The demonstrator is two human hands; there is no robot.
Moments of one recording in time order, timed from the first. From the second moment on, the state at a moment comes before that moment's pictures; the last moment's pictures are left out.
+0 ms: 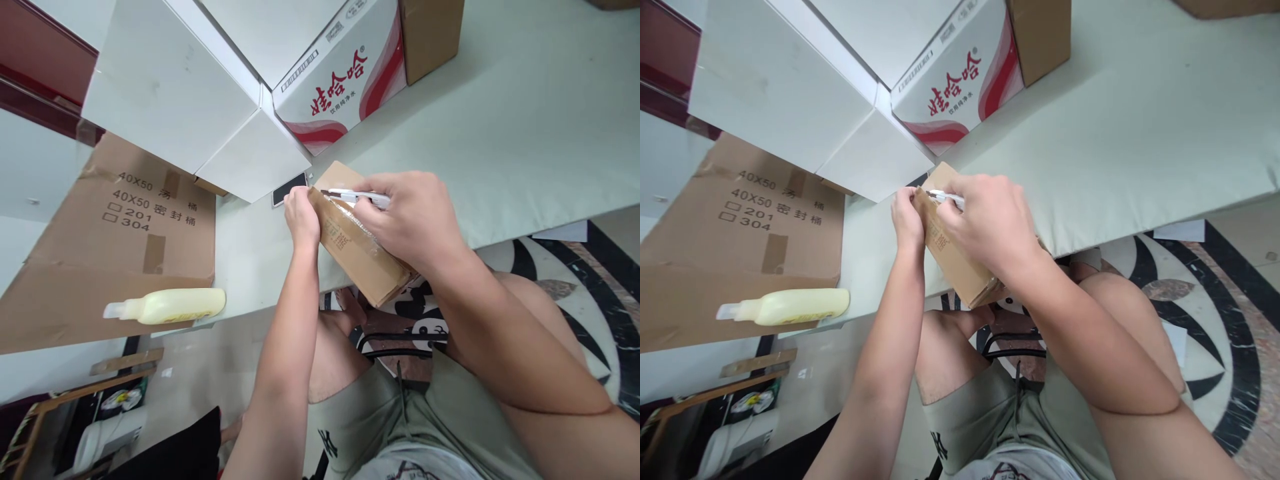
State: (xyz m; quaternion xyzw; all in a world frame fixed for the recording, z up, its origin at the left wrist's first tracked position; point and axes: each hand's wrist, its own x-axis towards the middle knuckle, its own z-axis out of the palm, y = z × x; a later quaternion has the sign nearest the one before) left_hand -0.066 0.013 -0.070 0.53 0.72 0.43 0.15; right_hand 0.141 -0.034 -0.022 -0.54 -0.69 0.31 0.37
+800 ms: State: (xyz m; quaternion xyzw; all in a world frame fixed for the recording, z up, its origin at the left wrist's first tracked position) left_hand -0.048 0.010 -0.060 0.53 0.74 0.39 0.14; right_hand 0.150 -0.047 -0.023 -0.58 -0.68 0.28 0.36
